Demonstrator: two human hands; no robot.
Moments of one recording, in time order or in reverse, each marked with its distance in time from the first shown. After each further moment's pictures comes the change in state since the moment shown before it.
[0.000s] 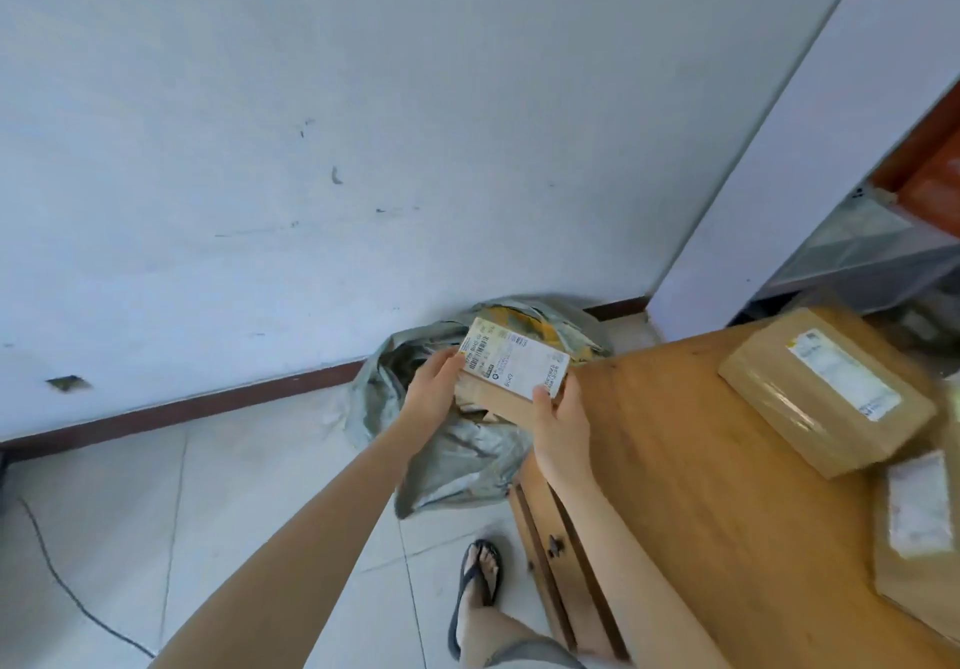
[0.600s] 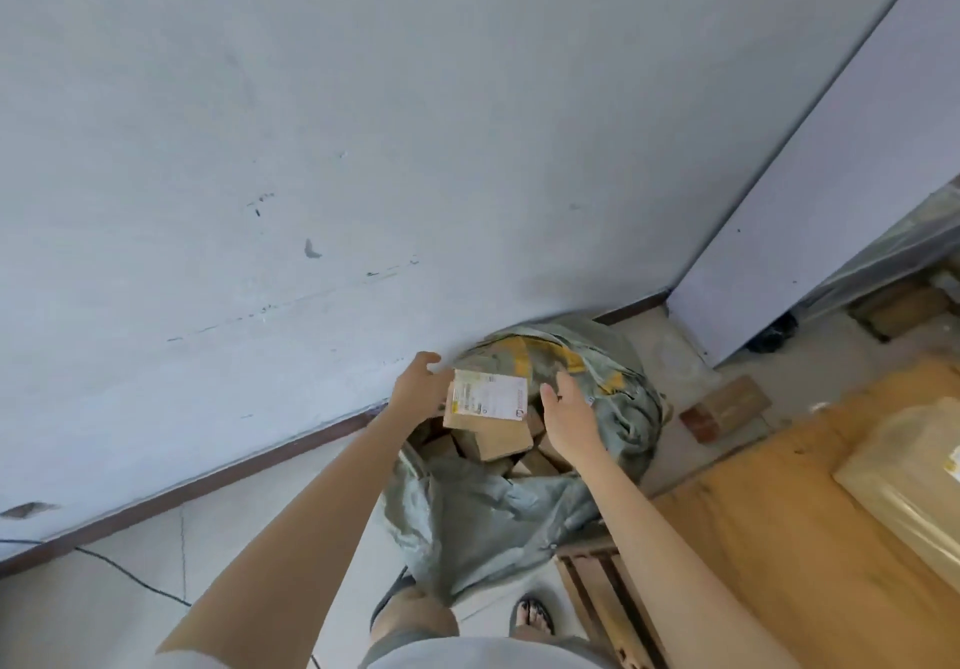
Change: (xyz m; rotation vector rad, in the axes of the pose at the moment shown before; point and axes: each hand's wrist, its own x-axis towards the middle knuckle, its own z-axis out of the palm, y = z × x) left_hand 0.266 0.068 -0.068 0.447 -0.068 -0.171; right_hand 0.244 -0.015 0.108 -0.306 -0.140 0.270
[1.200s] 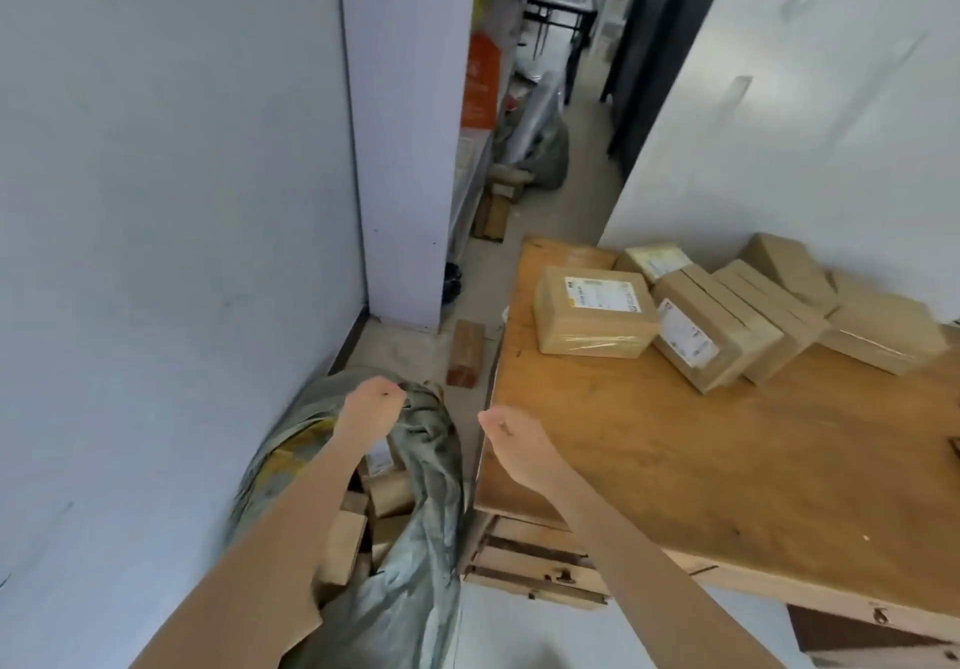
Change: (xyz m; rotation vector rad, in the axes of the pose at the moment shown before) left_hand -0.006 0.146 0.147 0.561 -0.600 0.600; right_hand -0.115 0.026 -0.093 0.081 0.489 0.308
